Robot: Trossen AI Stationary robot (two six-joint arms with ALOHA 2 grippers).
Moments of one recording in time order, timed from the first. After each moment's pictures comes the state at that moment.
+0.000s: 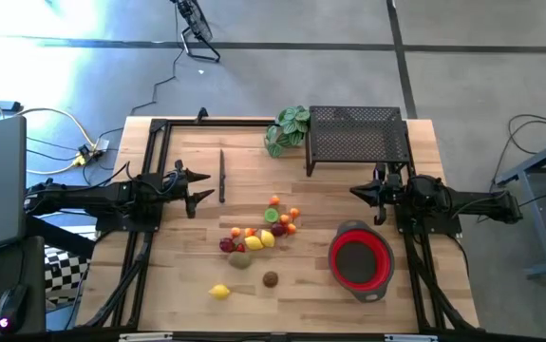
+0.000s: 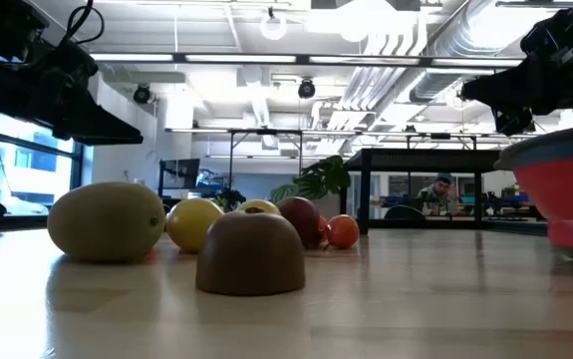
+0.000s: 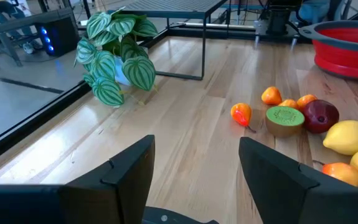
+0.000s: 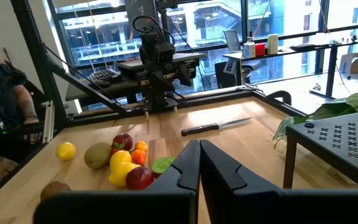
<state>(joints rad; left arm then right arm) 0.06 0.22 0.05 -0.05 -0.30 -0.03 -0.05 0.02 0.01 0.04 0.08 0.15</state>
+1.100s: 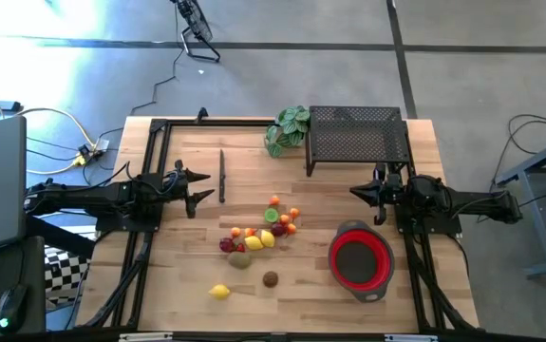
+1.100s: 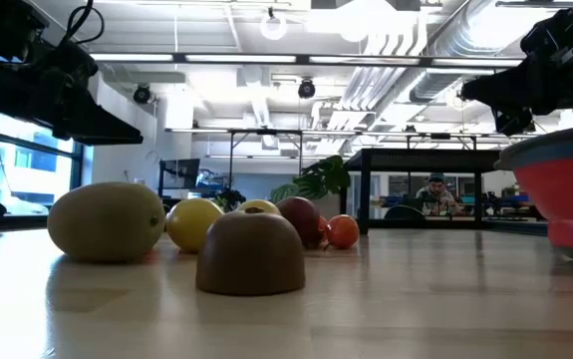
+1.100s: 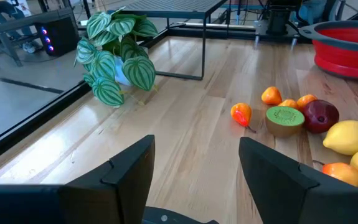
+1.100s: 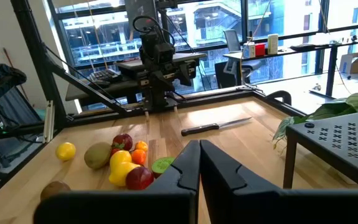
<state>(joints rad) 0.07 0.22 0.05 -0.05 -0.30 -0.03 -0.05 0.02 0.01 0.04 0.08 0.15</state>
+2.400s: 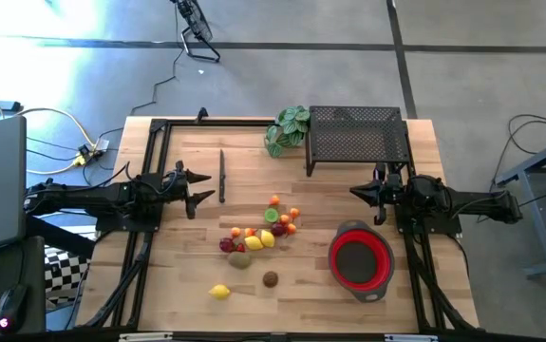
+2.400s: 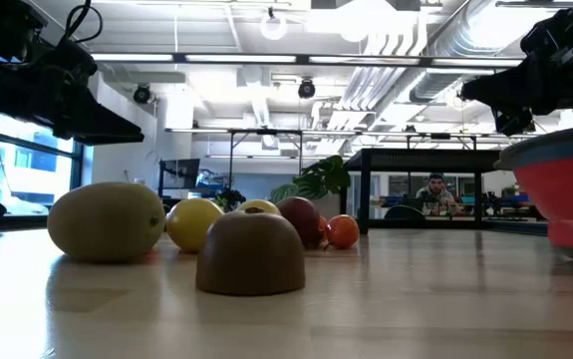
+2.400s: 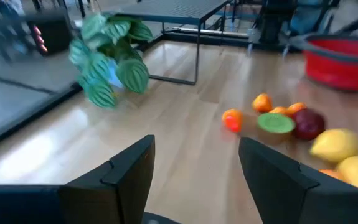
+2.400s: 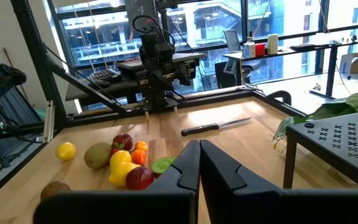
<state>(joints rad) 0.07 0.22 0.05 0.00 -0.27 -0.09 -0.05 0.02 0.01 0.04 0.07 0.15</state>
